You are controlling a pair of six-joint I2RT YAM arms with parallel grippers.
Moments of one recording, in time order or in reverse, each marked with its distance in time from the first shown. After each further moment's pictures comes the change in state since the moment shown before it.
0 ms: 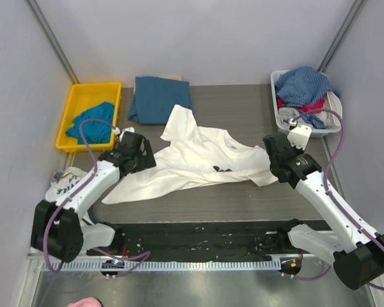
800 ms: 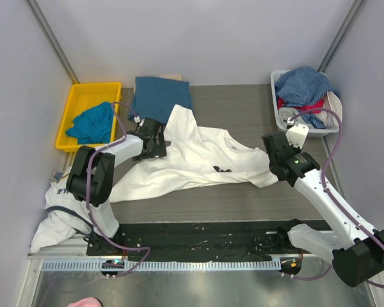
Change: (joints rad) left arm 0.000 0.575 0.271 0.161 -0.045 0.108; right arm -0.006 0.024 0.000 0.028 -0.061 -0.005
